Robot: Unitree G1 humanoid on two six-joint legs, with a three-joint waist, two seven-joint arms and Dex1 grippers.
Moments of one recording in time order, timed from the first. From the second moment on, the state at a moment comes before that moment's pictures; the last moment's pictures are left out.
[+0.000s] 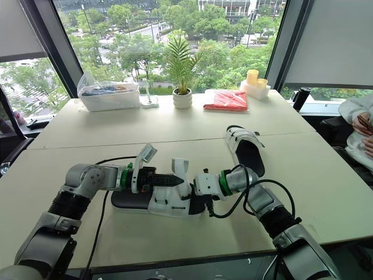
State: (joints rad) left arm -0.71 0.49 -0.17 0.23 -0.81 1.15 -1.07; right arm -0.60 -0.52 0.42 0.33 -0.03 -0.24 1.21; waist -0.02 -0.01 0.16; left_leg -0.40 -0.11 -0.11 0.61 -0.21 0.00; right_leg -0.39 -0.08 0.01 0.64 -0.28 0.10
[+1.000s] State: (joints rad) left arm -0.78 0.52 -0.22 0.29 -0.74 1.27 -1.24; right arm -0.58 -0.52 0.41 0.30 -0.03 -0.23 1.19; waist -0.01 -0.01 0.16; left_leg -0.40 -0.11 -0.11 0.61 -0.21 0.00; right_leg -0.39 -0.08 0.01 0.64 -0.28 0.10
